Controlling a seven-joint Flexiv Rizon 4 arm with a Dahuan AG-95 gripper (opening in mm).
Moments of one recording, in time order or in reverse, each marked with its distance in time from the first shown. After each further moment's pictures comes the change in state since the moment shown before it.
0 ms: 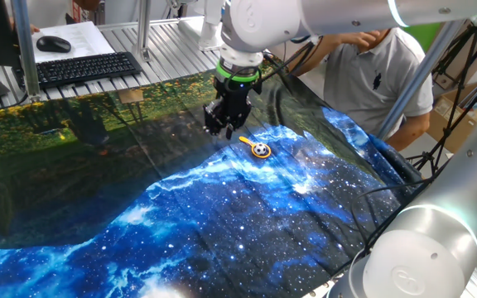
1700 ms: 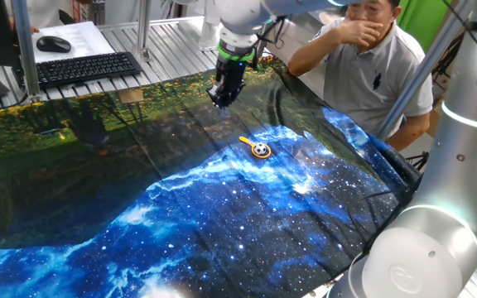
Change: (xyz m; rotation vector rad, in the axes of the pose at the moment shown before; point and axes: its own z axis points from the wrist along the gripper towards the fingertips) arm -0.104 -0.084 0.025 0.035 -0.027 -0.252
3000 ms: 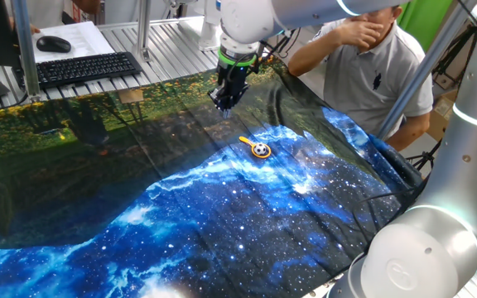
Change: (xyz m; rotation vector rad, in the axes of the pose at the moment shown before) arm -0.003 0.000 0.001 0.089 -0.008 0.083
